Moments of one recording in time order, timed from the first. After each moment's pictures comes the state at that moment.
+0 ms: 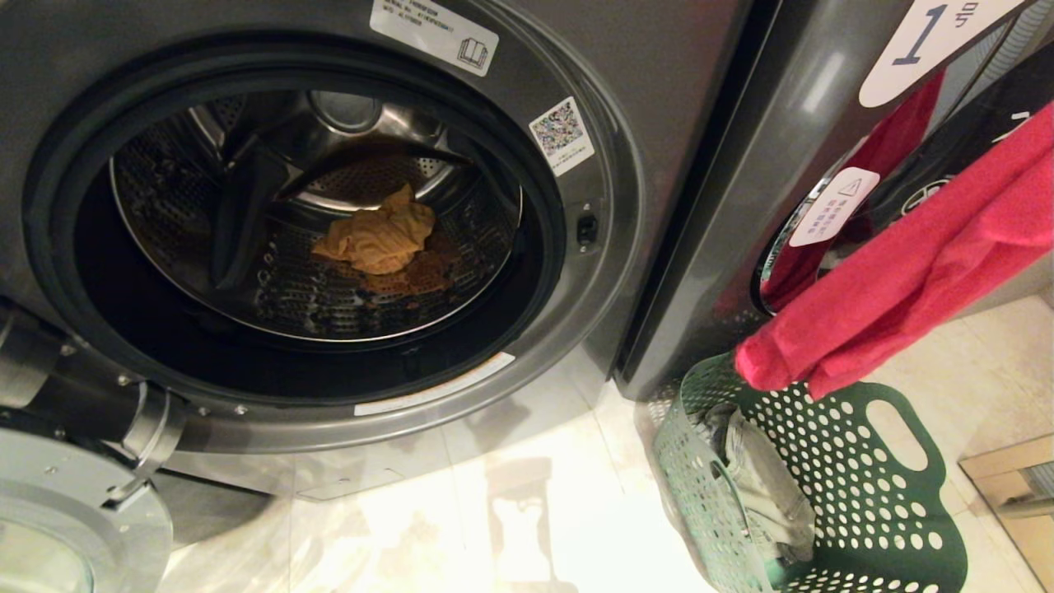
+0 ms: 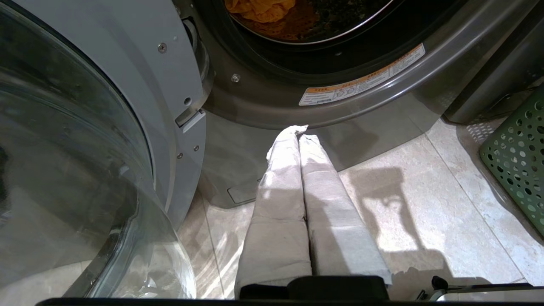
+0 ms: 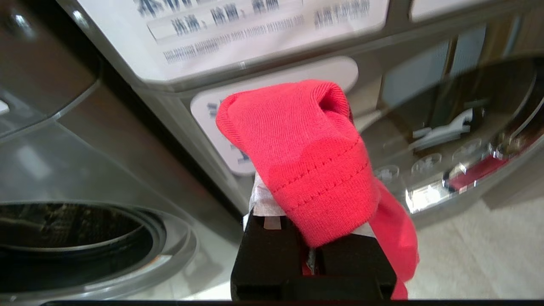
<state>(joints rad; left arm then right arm) 0.01 0.00 0.00 -0.11 -0.02 0.08 0.26 1.15 -1.94 0.57 -0.18 0.13</state>
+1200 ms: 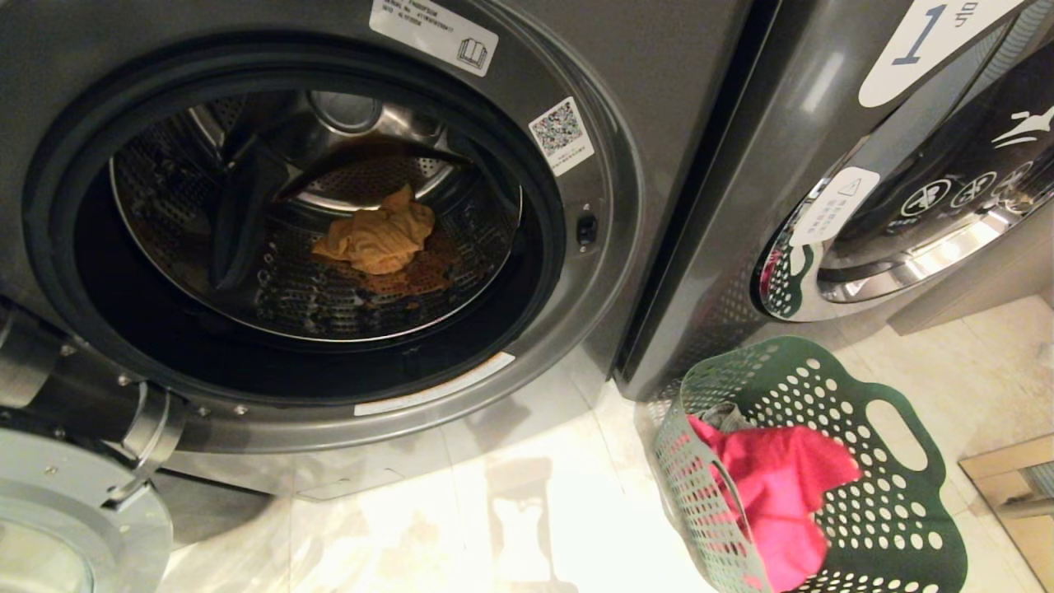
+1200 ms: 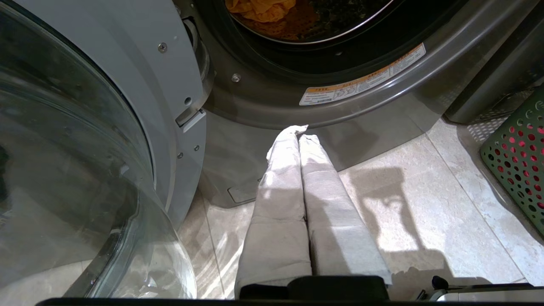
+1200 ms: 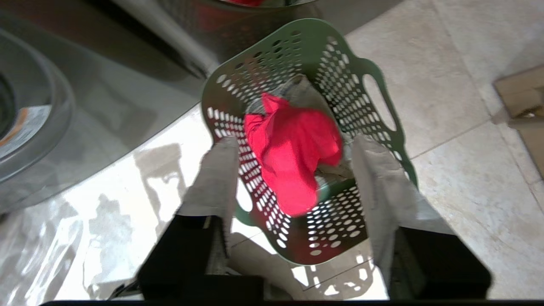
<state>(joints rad) 0.01 0.00 0.00 -0.10 -0.02 0.08 0.17 0.97 -1.00 0.39 -0.23 0.31</state>
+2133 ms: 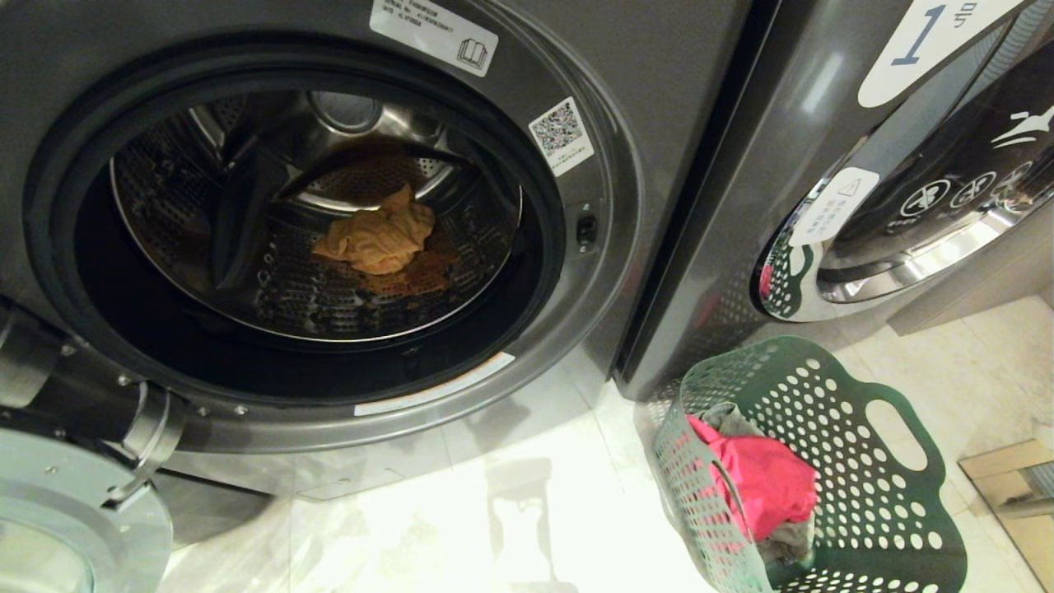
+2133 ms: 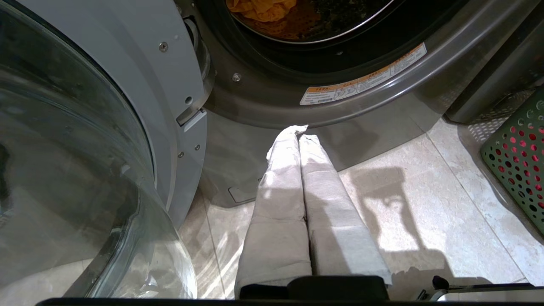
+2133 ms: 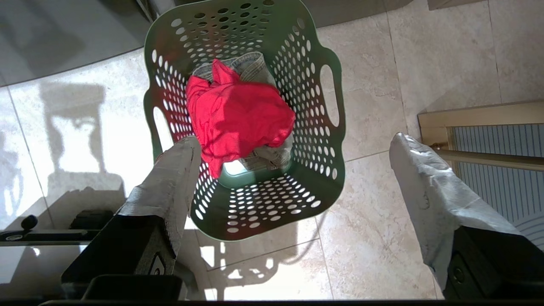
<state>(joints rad) 0.01 0.00 0.00 -0.10 -0.01 0.08 0.15 0.88 -0.87 0.39 -0.24 -0.04</state>
